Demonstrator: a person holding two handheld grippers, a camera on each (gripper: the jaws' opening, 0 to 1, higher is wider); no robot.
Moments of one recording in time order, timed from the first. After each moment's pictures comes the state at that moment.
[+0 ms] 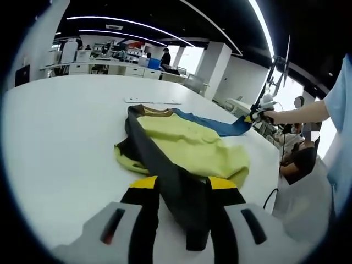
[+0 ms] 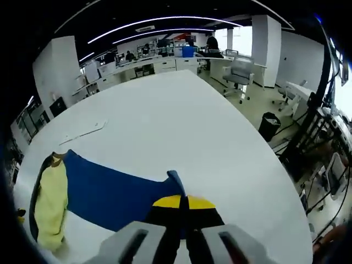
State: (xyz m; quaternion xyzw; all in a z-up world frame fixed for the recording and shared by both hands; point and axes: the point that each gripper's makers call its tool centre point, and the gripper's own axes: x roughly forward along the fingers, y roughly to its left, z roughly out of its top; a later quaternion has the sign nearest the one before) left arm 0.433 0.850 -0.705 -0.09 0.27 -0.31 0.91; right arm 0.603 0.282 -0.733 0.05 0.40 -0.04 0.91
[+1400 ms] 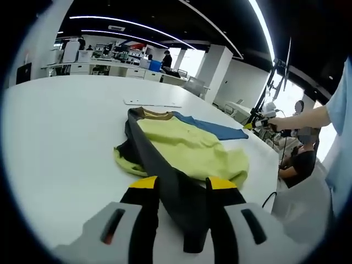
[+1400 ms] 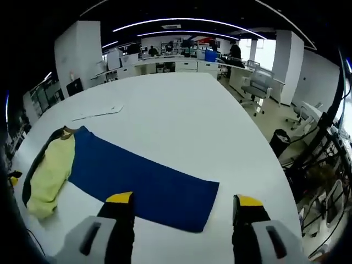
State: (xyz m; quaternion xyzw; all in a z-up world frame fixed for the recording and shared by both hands) left arm 0.434 0.850 -0.695 -0.10 0.26 -0.31 0.91; right arm 0.574 0.306 -0.724 -0.02 0.38 0.05 0.92
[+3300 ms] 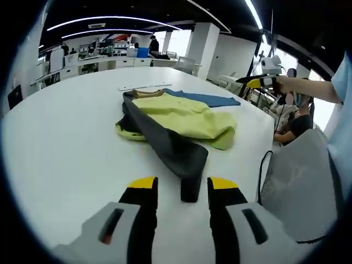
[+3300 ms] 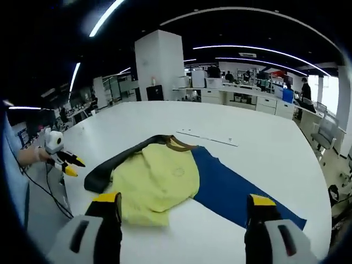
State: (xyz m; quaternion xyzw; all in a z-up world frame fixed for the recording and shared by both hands) left arm 0.360 0.874 -0.718 0.00 0.31 -0.34 0.89; right arm 0.483 0.553 -0.629 -0.05 0.27 0.35 0.90
